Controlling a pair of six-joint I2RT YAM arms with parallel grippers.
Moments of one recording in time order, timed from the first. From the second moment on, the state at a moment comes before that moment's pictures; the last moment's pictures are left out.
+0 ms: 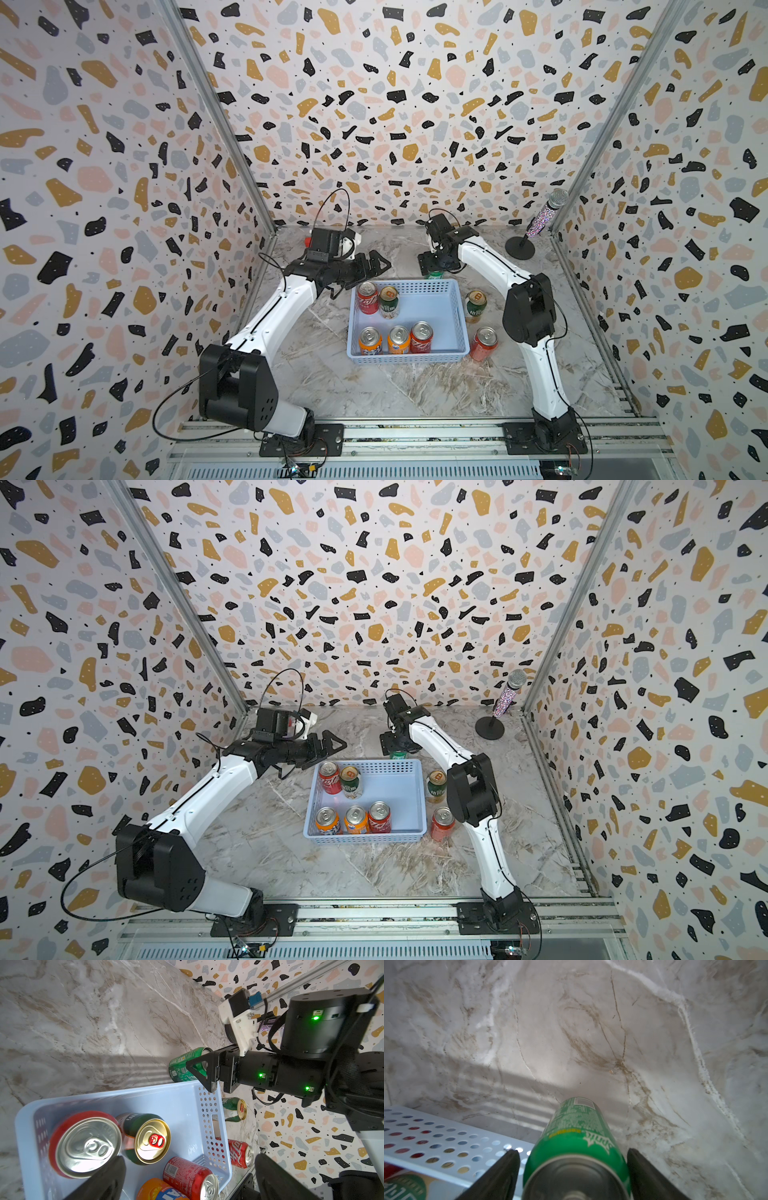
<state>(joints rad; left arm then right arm) -0.23 1.47 1.24 -0.53 0.60 -0.51 0.54 2.25 2.10 -0.97 0.02 0.24</state>
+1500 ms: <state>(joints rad) -0.19 1.19 0.99 -0.64 0.46 -0.45 0.78 1.48 1.25 -0.80 -0.19 -0.03</state>
